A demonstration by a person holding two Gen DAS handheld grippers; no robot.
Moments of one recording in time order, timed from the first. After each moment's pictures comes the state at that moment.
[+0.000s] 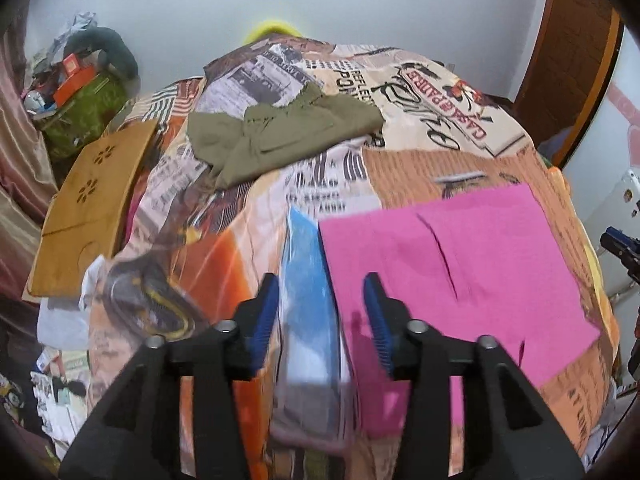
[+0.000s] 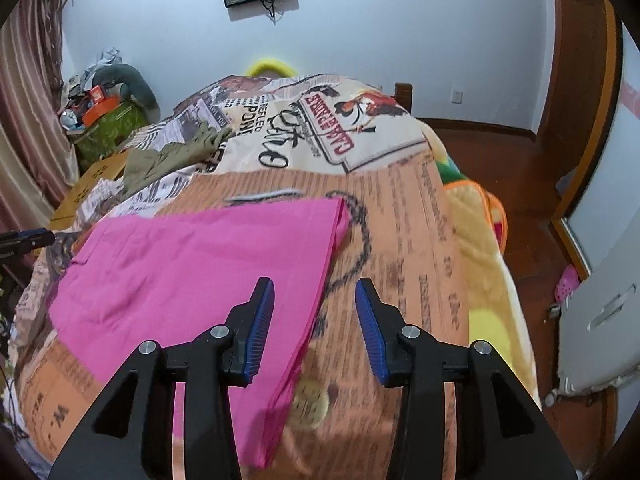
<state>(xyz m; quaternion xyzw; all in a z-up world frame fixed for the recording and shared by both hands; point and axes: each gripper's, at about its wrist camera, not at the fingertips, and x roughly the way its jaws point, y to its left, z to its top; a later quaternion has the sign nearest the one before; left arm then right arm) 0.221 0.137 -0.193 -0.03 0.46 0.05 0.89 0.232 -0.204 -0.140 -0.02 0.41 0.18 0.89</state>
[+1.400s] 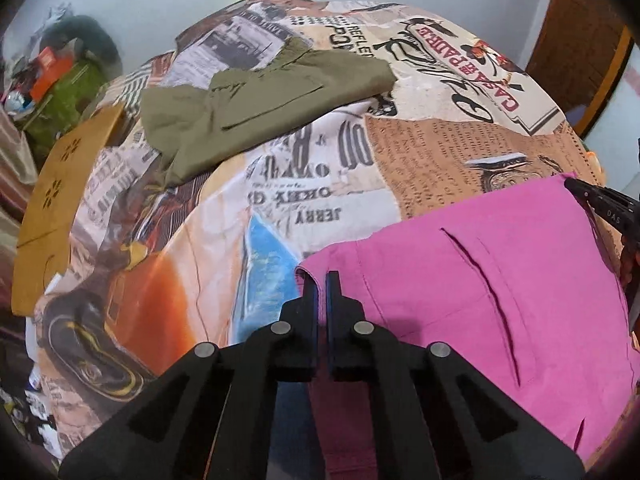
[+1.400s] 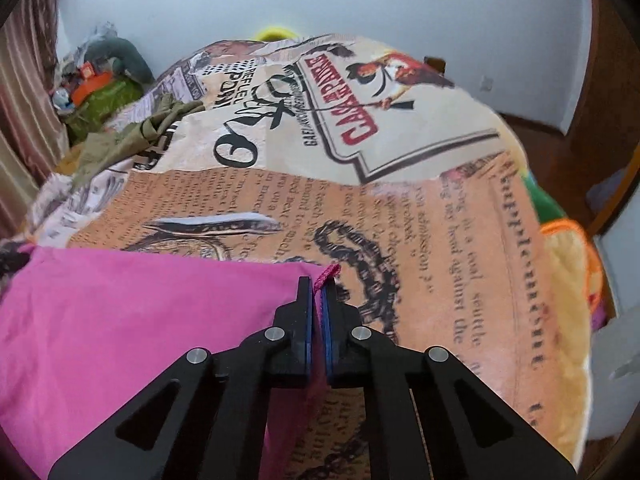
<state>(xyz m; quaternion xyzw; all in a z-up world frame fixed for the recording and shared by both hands) 0.301 0.130 -0.270 -0.02 0.51 0.04 0.86 0.363 -0.168 -0.224 -0.05 0.45 0.21 0.87</state>
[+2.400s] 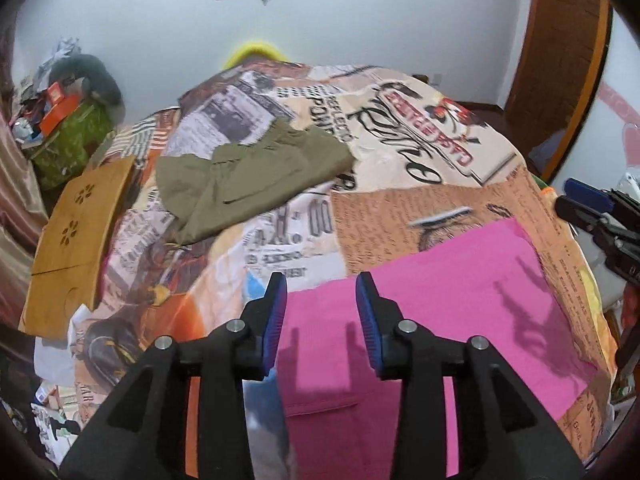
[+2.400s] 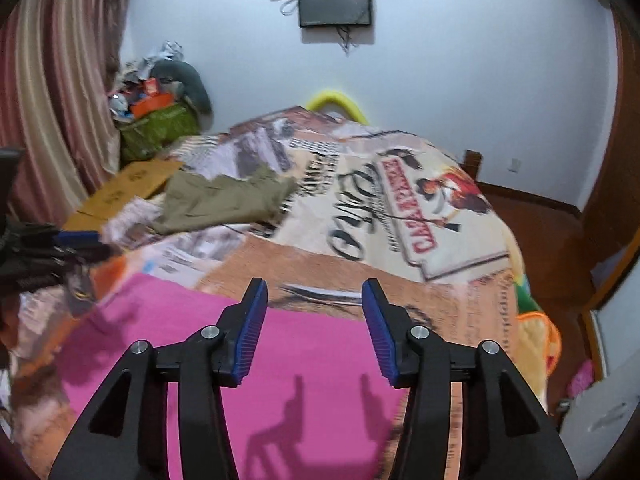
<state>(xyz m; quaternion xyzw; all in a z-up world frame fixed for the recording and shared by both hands) 0.276 0.095 -0.182 -0.01 0.44 0.02 0.90 0.286 -0.111 -0.100 -0.07 0.34 0.28 0.89</state>
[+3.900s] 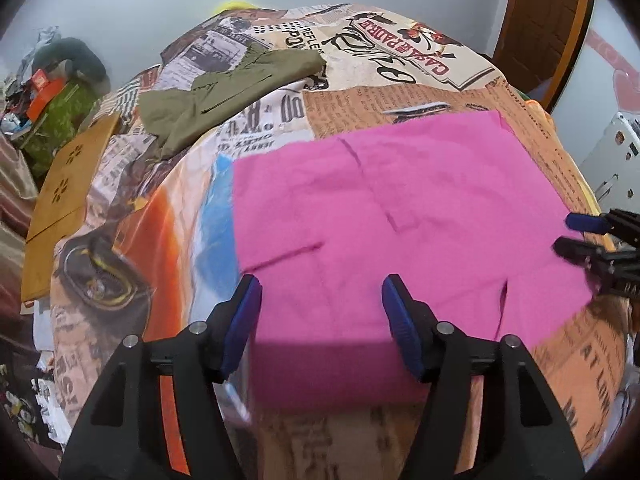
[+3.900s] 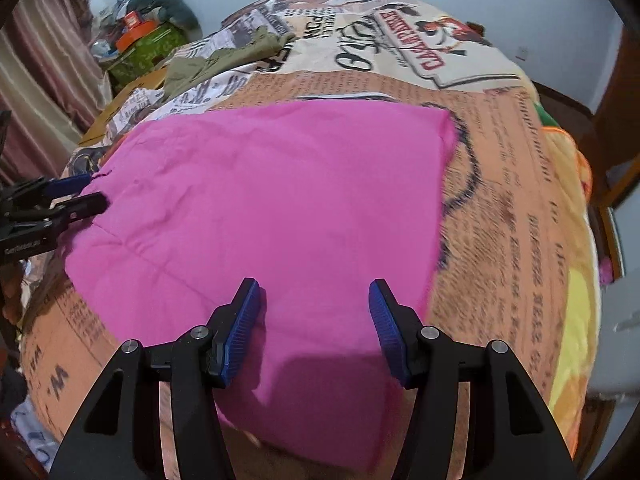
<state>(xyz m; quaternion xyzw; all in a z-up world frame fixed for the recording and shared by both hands) 0.193 0.073 -0.240 0.02 0.50 0.01 0.86 0.211 -0.147 -0.191 -0.06 0.52 0.25 0.81</state>
